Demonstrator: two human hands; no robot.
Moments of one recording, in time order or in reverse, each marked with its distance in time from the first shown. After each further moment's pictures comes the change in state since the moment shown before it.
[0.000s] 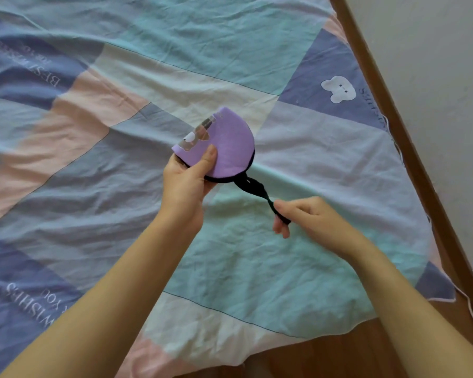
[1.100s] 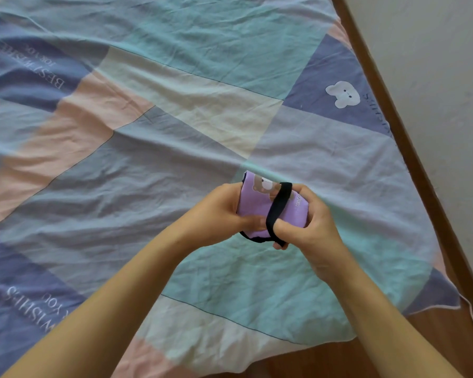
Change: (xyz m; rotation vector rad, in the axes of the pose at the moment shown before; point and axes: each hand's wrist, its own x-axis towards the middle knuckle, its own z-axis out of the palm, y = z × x) left_hand -0.018 0.002 -0.002 0.748 -0.791 -0.074; right_hand -0.008 -0.024 0.034 0.580 0.220 -0.082
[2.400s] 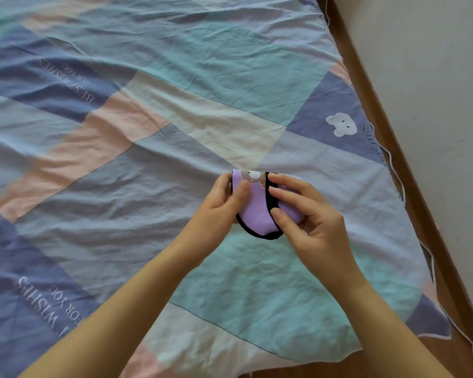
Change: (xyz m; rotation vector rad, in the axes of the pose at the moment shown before) left_hand -0.020 0.018 0.017 -0.208 0.450 0.067; right_hand -0.003 -0.030 -0.005 -0.350 -0.006 -0.534
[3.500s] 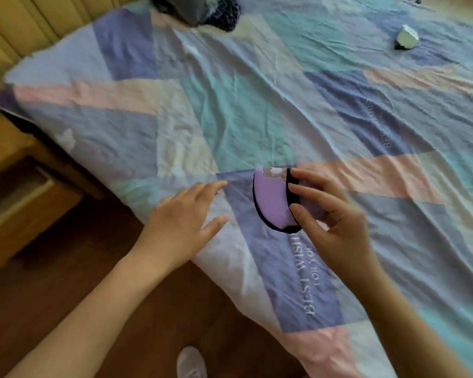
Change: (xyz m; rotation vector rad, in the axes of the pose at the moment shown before) left_hand -0.434 -0.070 -0.390 1.063 0.840 -0.185; right_hand -0.098 -0.206 0.446 -0.040 -0.723 -0.435
